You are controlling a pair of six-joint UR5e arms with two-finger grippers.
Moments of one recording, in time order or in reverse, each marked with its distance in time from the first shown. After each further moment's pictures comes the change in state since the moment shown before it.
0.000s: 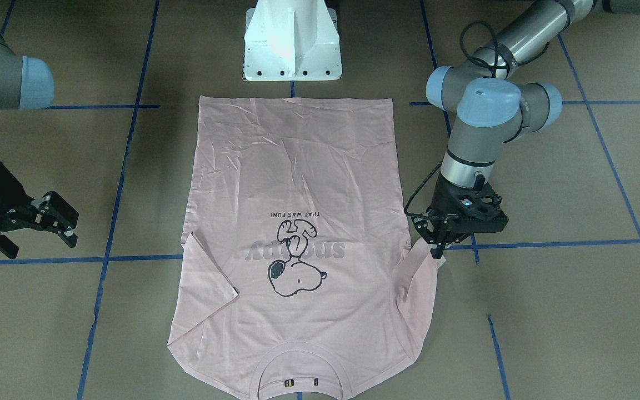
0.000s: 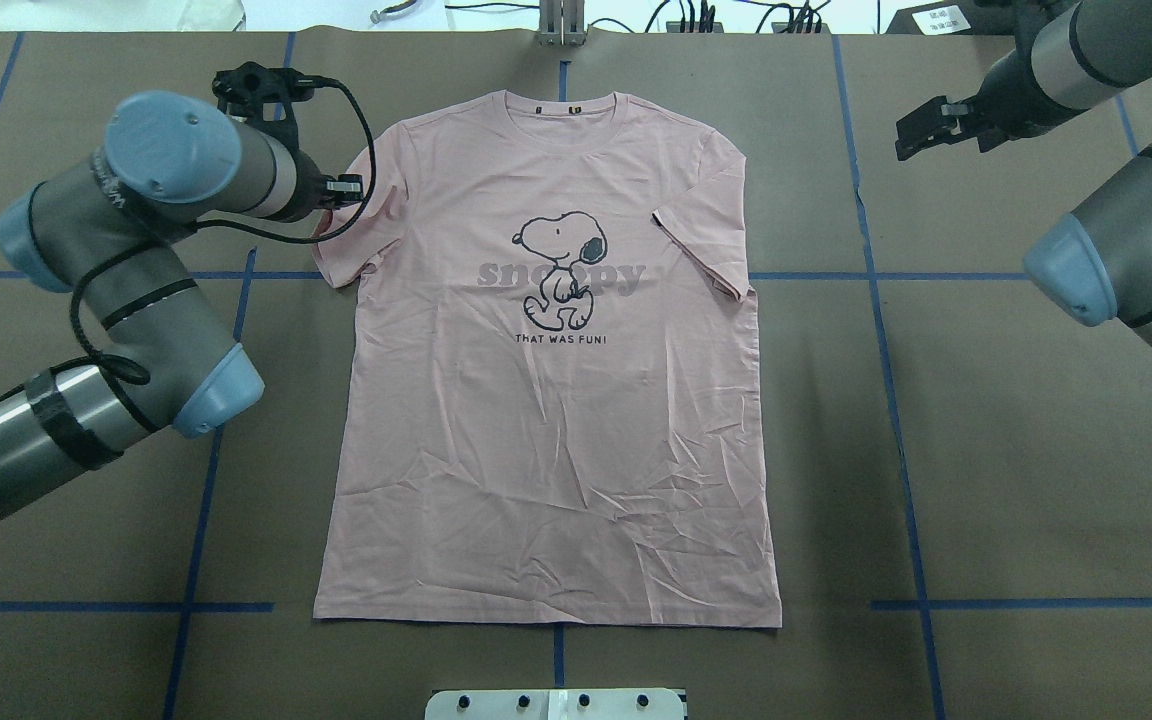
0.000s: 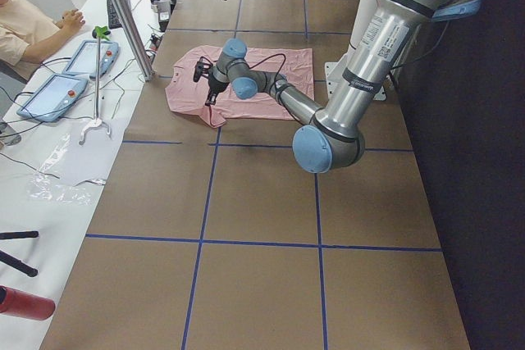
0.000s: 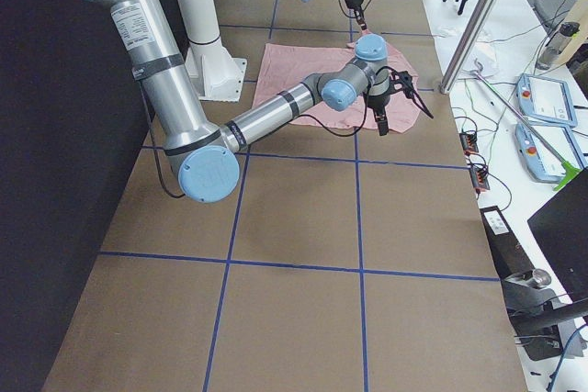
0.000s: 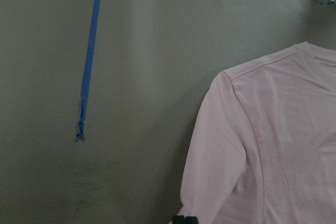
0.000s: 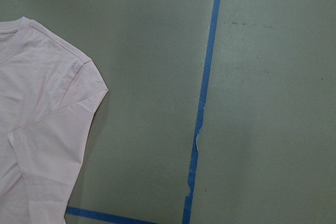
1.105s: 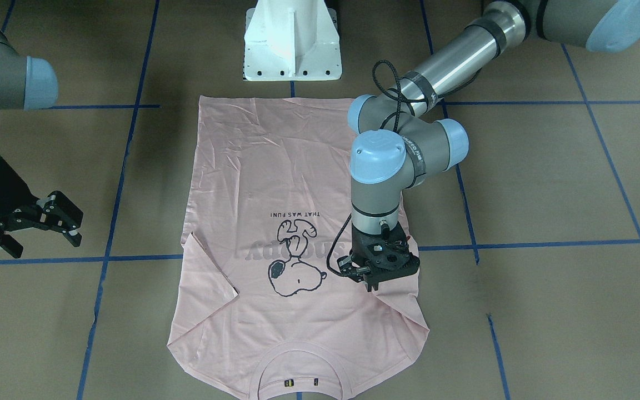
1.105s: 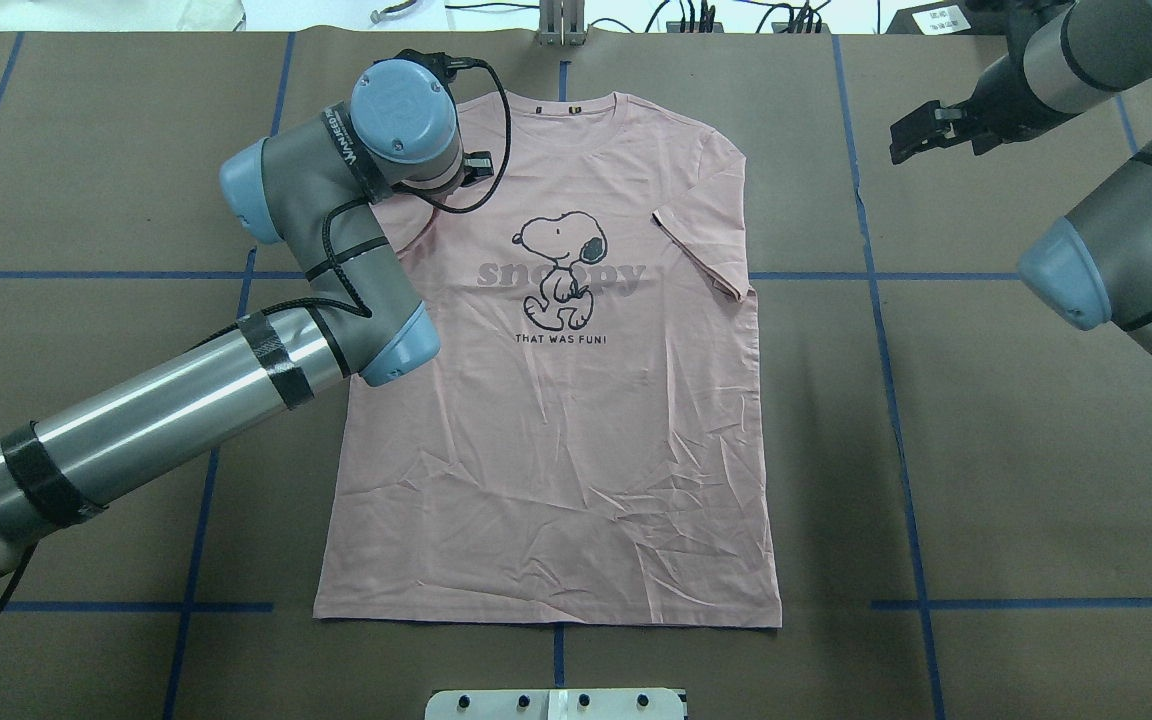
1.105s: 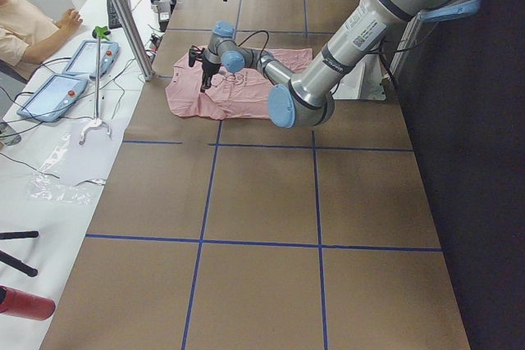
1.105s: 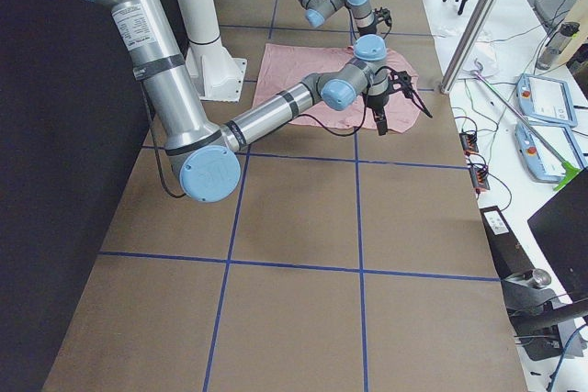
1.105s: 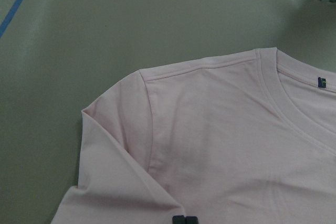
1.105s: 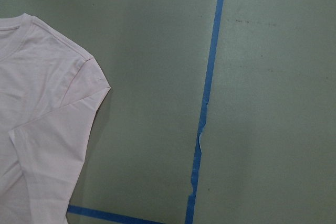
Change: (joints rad) left arm 0.055 -0.309 0.335 0.055 0.055 -0.106; right arm -0.011 0.002 0.003 0.001 -0.005 0.001
